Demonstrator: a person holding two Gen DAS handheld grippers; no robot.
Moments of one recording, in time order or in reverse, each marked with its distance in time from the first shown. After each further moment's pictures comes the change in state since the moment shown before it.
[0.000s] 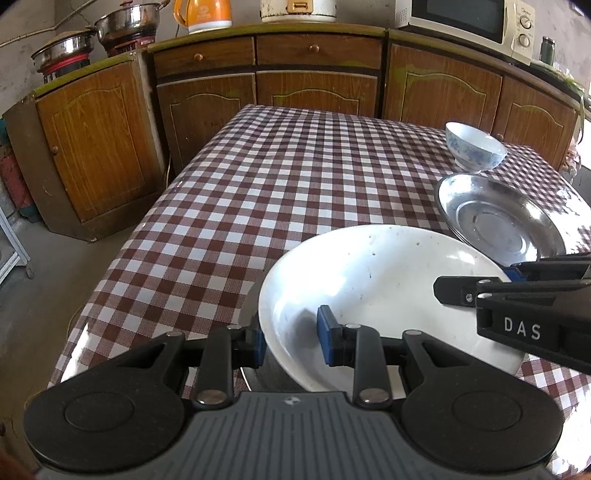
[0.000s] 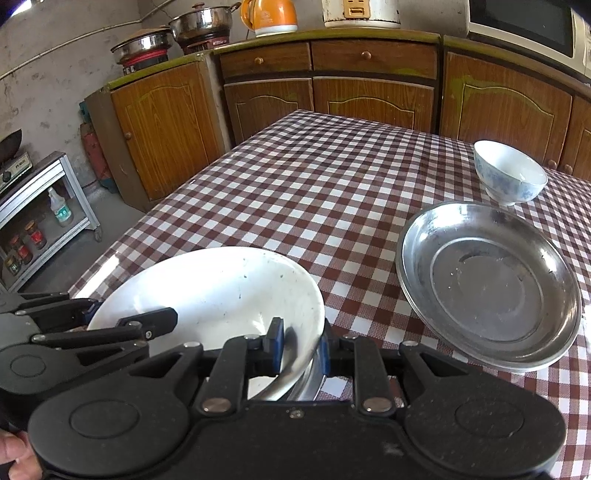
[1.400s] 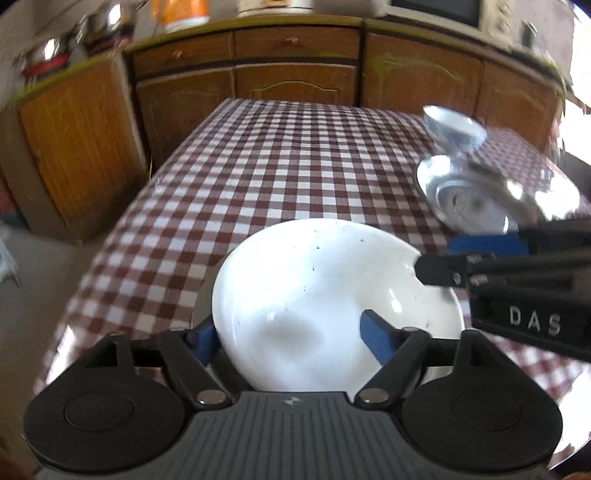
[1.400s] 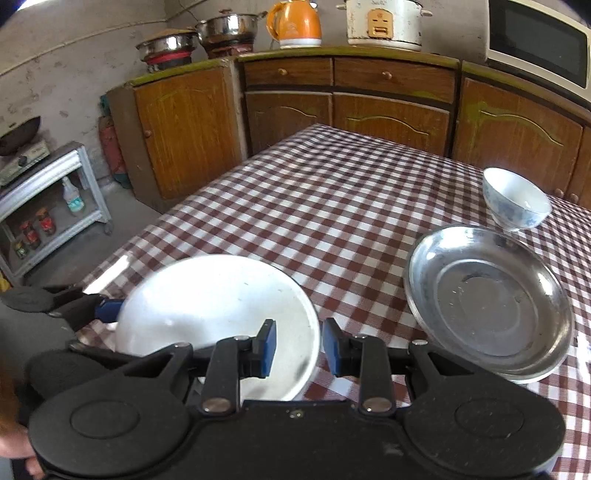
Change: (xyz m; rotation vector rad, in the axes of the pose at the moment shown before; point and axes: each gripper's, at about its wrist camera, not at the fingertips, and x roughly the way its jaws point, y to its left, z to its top) left arm -0.002 -0.012 -0.010 0.079 0.011 -0.028; right arm -0.019 0.011 -0.003 -0.080 -0.045 0.028
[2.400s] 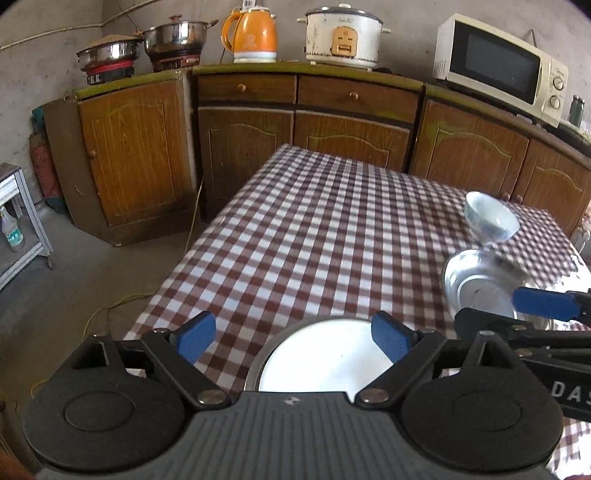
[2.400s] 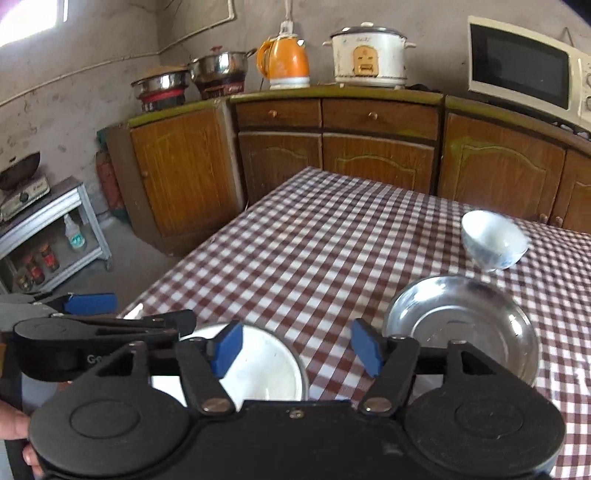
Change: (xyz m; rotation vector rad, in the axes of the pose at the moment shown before) left arm -0.047 0.019 0.052 -0.211 -0.090 0.096; right arm -0.049 -0.008 0.043 0.043 -0.095 -0.026
